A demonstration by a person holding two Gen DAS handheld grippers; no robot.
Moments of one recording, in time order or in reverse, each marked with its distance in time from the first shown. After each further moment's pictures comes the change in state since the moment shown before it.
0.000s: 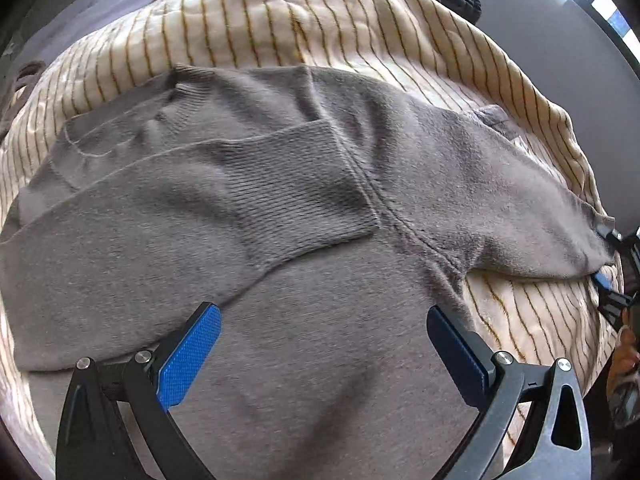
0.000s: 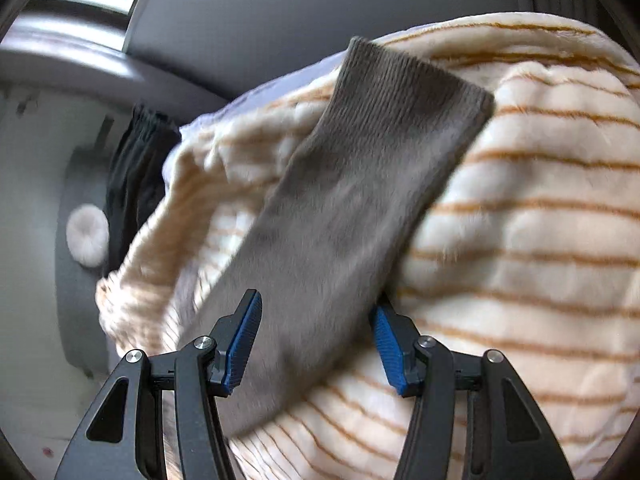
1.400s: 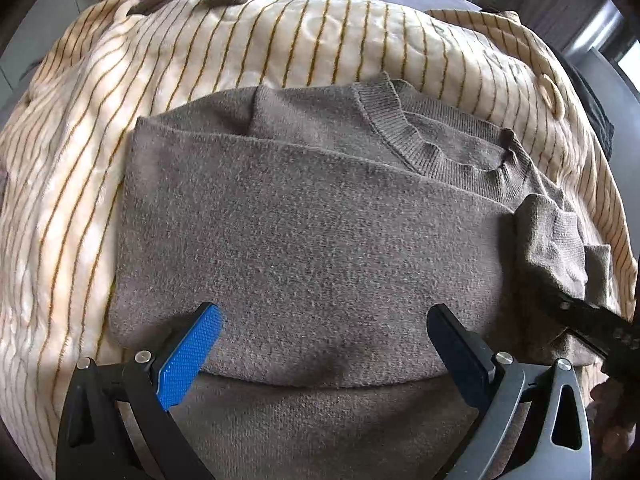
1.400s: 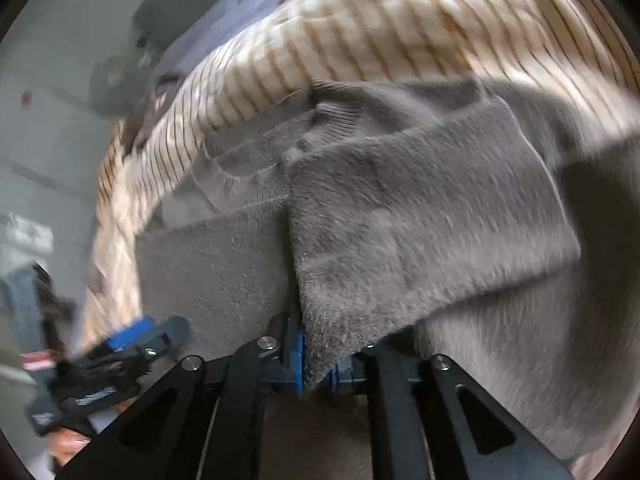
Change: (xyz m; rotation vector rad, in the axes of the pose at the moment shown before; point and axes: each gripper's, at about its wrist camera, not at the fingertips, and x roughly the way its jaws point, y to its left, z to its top) left arm -0.052 0.262 -0.069 -0.434 -0.125 0.099; right arm 0.168 0.243 -0.308 -0.953 0.594 0.126
